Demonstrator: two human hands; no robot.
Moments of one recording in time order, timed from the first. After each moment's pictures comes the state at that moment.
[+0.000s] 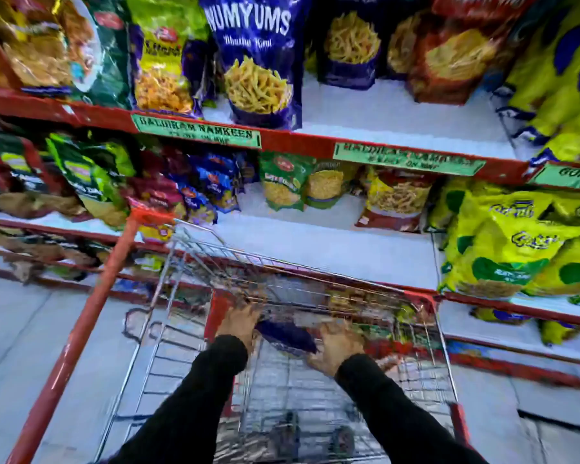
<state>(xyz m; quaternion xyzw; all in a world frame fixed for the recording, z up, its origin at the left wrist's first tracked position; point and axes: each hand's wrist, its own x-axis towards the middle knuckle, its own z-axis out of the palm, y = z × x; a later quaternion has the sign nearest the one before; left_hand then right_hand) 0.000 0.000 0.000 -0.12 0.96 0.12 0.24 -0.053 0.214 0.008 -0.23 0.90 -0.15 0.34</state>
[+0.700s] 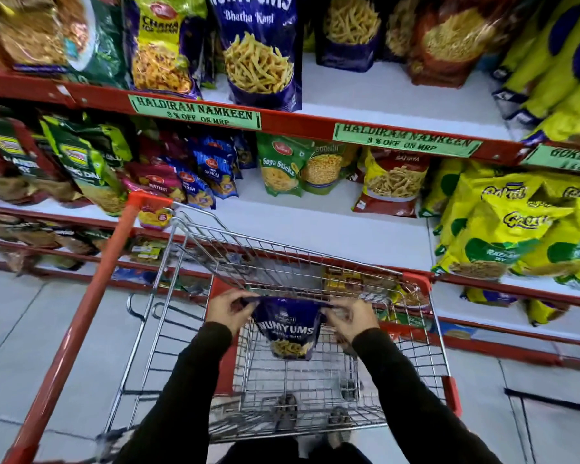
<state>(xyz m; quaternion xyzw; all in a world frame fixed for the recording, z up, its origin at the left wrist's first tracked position) 0.032 -0.016 -0.008 -0.25 0.84 0.48 -0.01 -0.058 0.235 0.023 -0.11 0.90 -0.33 0.25</state>
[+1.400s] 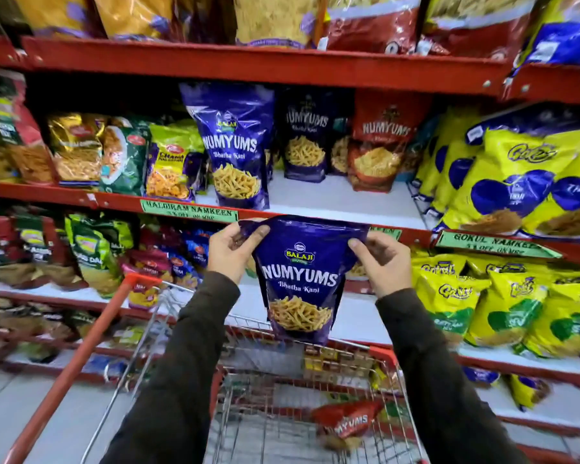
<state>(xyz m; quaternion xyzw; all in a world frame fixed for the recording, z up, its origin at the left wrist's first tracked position) -0.067 0.047 0.252 -0.09 0.67 0.68 -0.29 -0.137 0.279 0.245 -0.20 0.69 -0.69 -0.11</state>
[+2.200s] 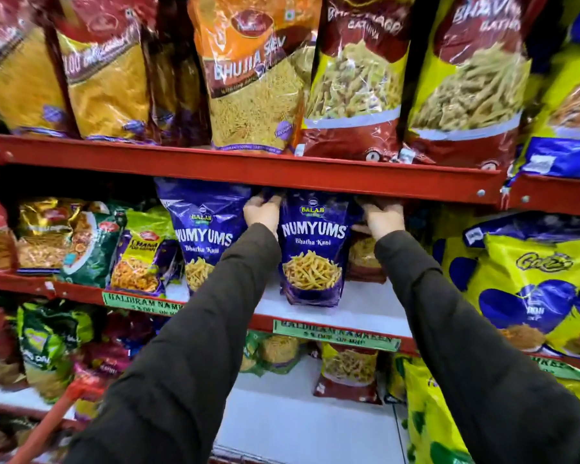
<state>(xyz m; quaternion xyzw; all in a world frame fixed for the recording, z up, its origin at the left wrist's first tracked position) -0.322 0.053 0.402 -0.18 0.51 0.76 -0.35 -0.381 0.230 0.409 -0.07 0.61 -0.79 -0.05</state>
